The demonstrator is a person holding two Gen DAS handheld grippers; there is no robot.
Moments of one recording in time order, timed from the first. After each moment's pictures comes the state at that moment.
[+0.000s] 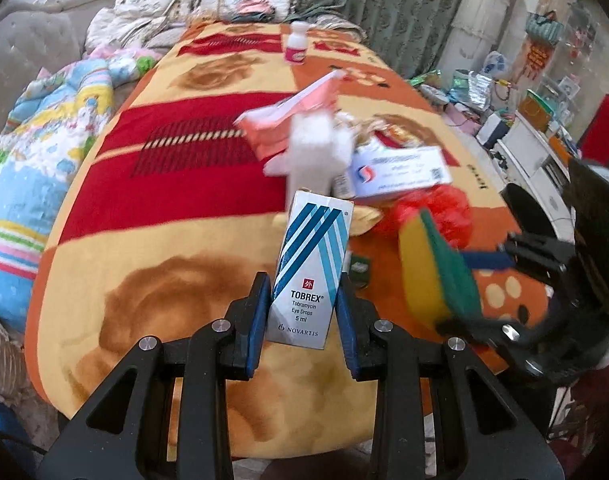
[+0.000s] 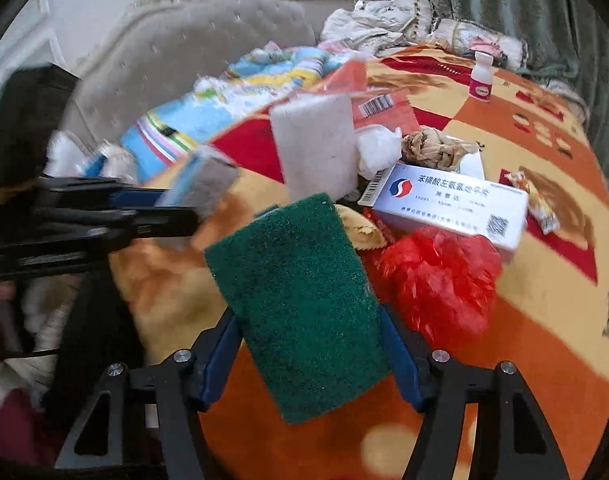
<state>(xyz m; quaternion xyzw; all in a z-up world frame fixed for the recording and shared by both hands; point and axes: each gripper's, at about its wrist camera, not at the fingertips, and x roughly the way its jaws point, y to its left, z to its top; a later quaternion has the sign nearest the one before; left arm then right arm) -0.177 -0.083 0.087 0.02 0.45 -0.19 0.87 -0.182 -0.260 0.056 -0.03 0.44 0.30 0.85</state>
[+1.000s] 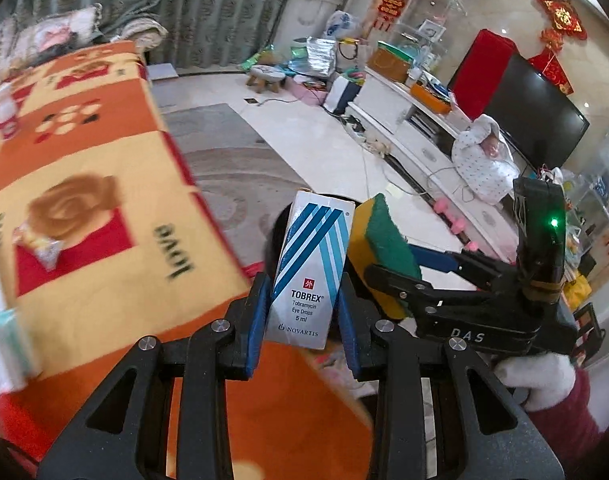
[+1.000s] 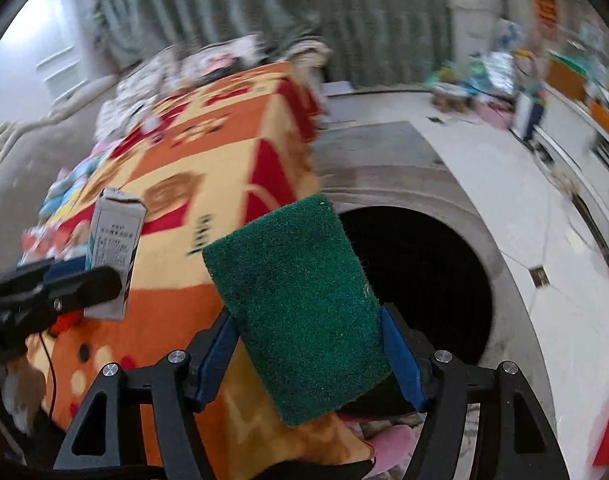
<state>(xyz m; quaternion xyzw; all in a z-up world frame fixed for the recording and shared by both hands) -0.151 -0.458 0.097 0.04 0.44 -0.45 0.78 -0.239 -0.601 0.070 0.15 0.42 -0.06 0.89</state>
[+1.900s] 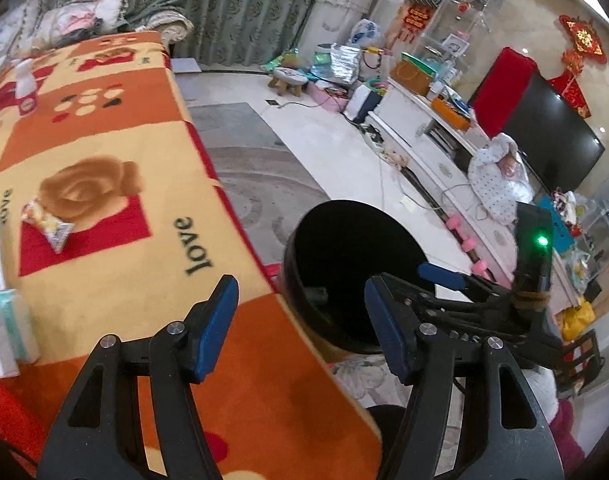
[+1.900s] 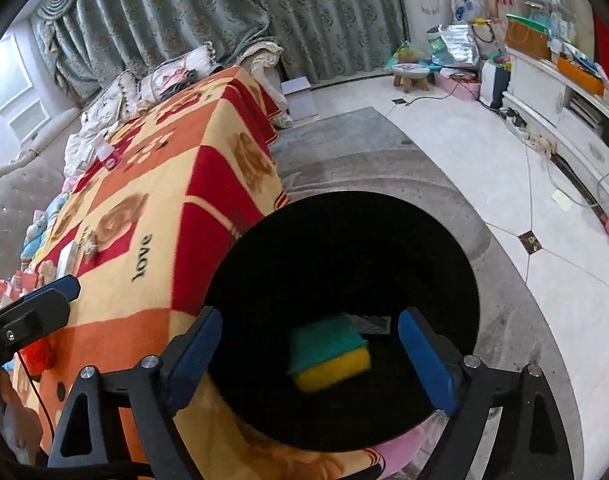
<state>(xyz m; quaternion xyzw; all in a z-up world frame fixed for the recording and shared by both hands) -0.144 -0.438 0.092 0.02 0.44 -0.40 0.80 -0.231 -0.630 0.038 0.19 0.42 -0.11 0.88</state>
